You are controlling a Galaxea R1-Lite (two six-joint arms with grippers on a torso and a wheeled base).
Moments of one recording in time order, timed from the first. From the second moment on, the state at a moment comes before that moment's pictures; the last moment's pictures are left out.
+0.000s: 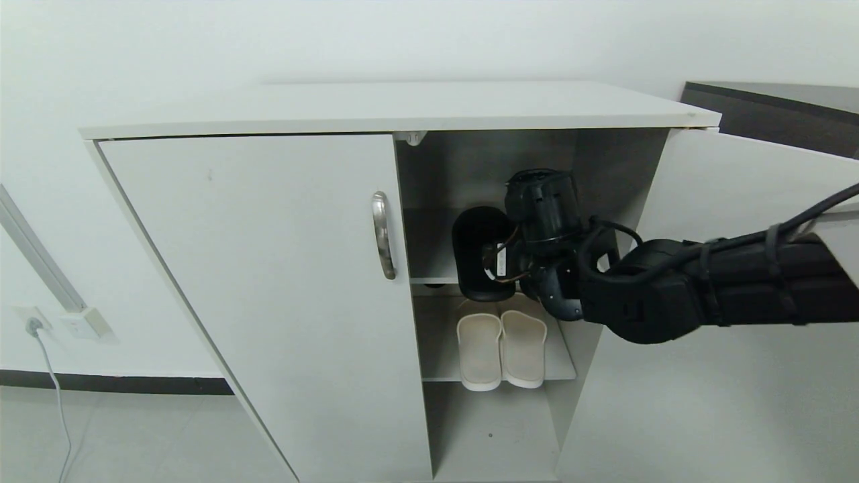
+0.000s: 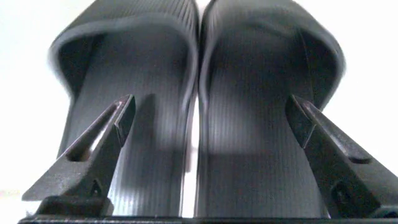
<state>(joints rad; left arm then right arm) 0.00 0.00 0.00 0.00 -0.02 -0.01 0.77 2.02 -1.47 -0.21 -0.70 0.24</state>
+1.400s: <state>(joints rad) 0.00 0.00 0.00 0.00 -0.02 0.00 0.91 1.75 -0.86 -0.71 -0.48 0.17</state>
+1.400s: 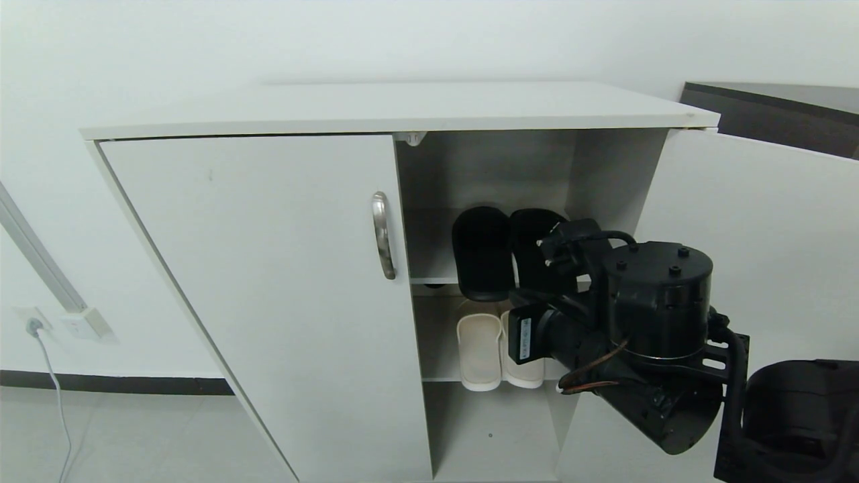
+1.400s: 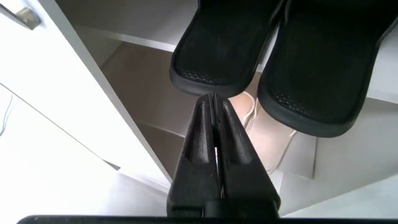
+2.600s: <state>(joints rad) 0.00 0.00 0.00 0.00 -0.03 -0.01 0.88 1.80 -0.83 -0.71 -0.48 0.15</state>
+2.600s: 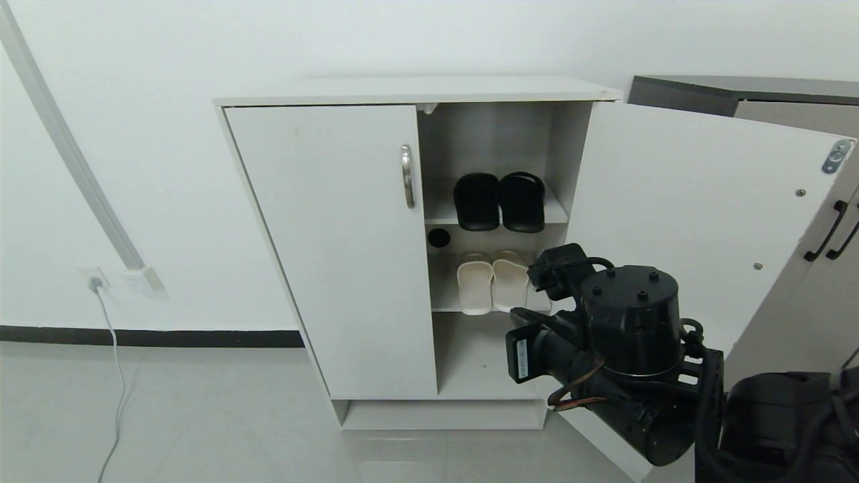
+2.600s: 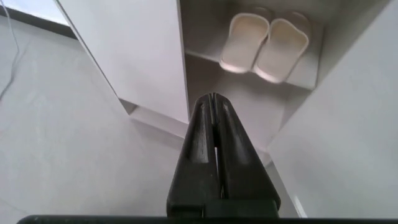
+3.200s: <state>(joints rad) 0.00 0.00 0.00 0.00 -0.02 -0.01 0.87 1.81 -0.81 -0.71 -0.48 0.15</state>
